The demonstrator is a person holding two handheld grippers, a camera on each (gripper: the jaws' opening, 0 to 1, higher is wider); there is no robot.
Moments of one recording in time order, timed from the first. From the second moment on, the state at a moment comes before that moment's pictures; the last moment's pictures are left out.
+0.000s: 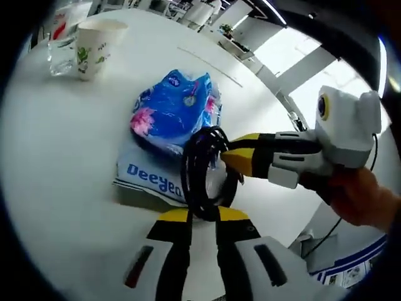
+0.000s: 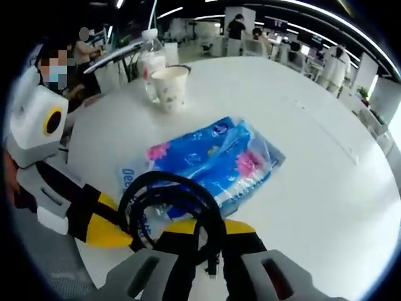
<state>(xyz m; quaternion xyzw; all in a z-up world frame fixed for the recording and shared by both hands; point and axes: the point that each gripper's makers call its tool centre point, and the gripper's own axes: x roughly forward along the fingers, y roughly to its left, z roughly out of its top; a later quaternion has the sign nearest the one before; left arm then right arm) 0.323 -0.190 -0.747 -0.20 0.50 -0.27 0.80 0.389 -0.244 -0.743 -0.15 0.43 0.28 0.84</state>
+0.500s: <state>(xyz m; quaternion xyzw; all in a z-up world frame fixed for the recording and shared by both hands) 0.323 -0.191 -0.734 -0.20 0.49 -0.28 0.80 0.362 -0.268 -0.724 -0.11 0.42 0.26 0.87</state>
